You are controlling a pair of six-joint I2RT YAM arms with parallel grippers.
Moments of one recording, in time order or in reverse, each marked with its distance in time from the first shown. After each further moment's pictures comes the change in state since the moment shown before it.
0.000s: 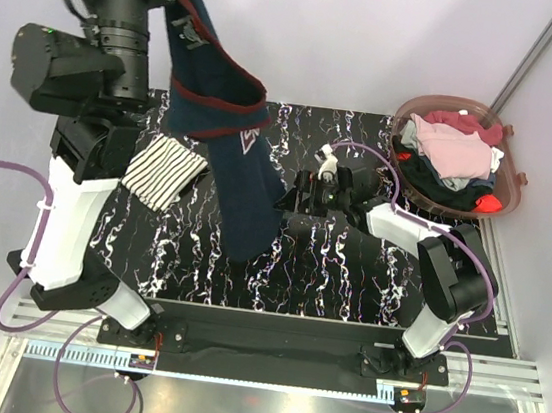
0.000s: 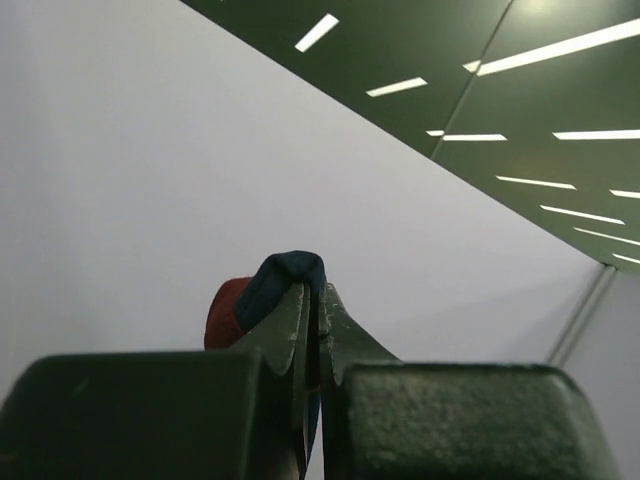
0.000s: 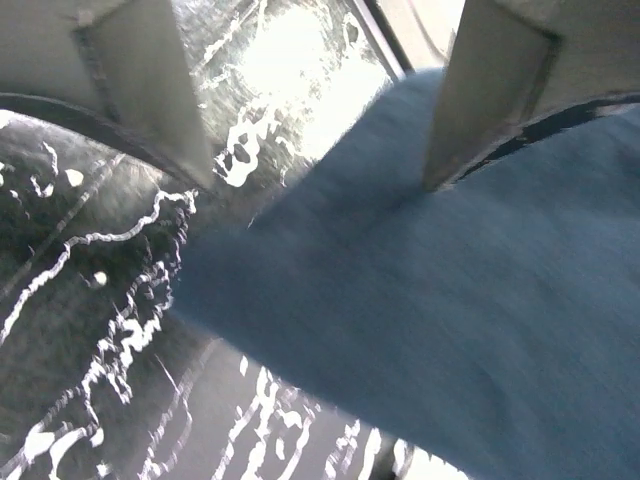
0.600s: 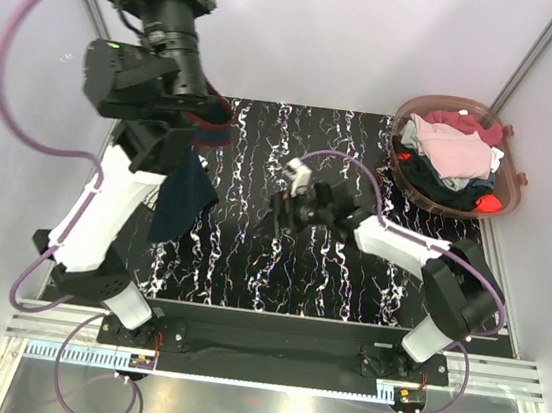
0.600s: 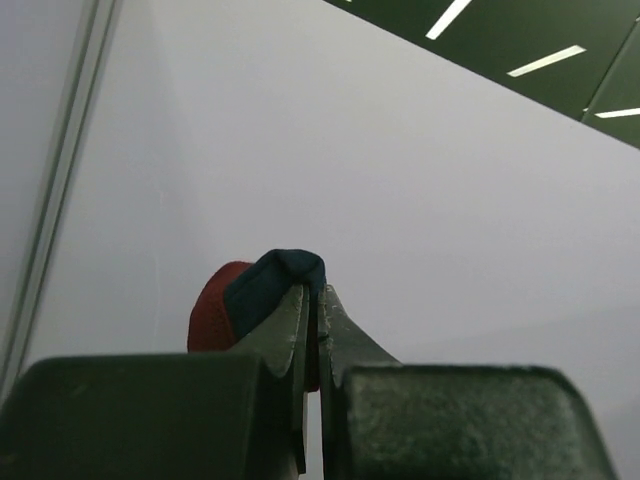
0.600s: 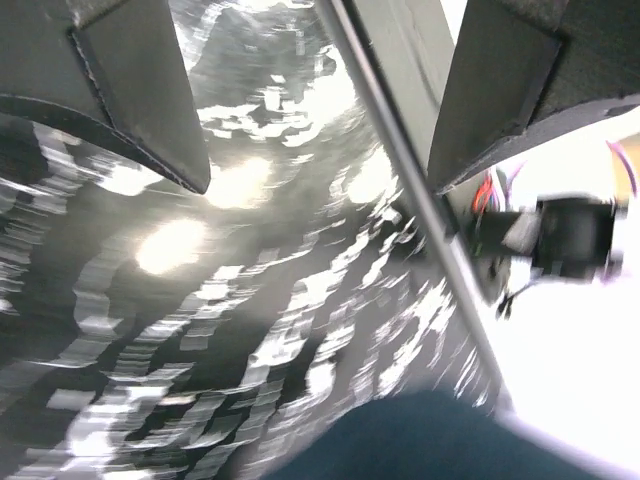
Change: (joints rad) left arm -0.113 0.058 -0.097 0.289 -0.288 0.410; right arm 0.138 -0.079 -0.037 -0.024 -0.009 -0.104
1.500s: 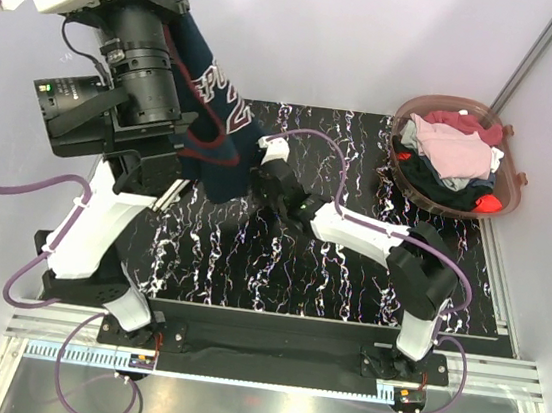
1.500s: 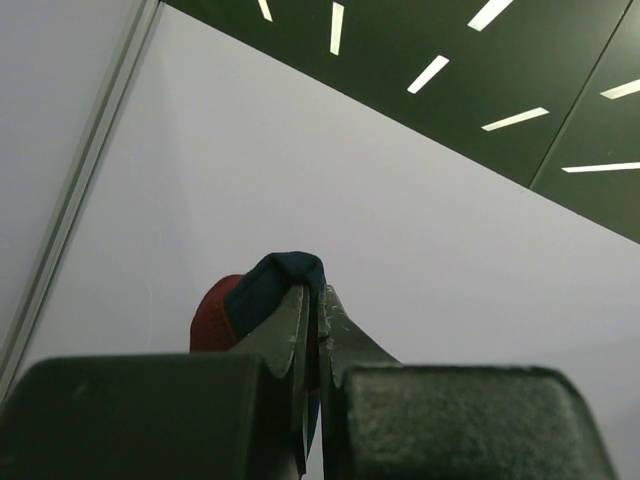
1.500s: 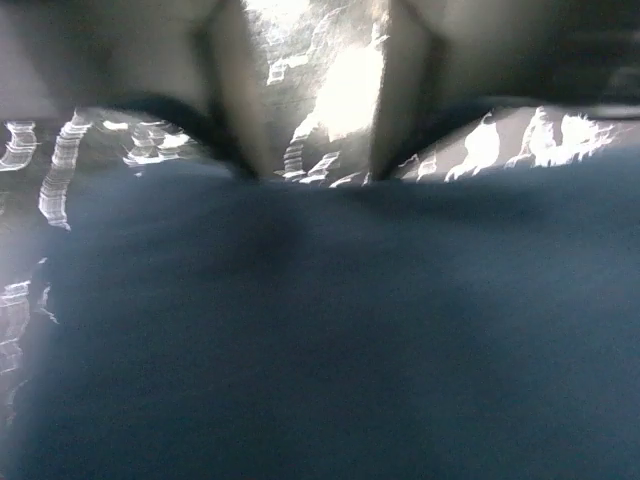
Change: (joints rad) left arm -0.213 0.034 0.117 0.289 -0.045 0.367; right arm 0.265 0.210 0.355 -0.050 0.853 -0.079
